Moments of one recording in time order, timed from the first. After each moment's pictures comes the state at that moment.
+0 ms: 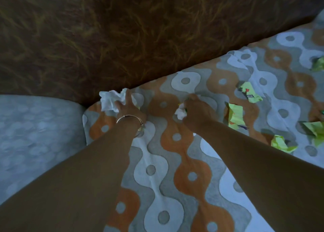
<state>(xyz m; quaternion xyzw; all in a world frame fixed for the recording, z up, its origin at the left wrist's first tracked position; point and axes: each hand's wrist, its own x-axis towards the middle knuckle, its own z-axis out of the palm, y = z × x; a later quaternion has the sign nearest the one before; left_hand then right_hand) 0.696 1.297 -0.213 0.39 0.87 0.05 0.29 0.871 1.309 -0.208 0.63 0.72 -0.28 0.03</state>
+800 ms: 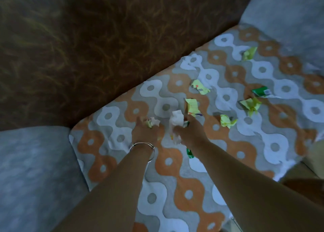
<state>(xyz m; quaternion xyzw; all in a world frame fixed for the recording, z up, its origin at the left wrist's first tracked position) 0.810 1.232 -0.146 0.42 0.81 0.15 0.37 0.930 1.219 -0.161 0.72 0.37 -0.53 -0.25</state>
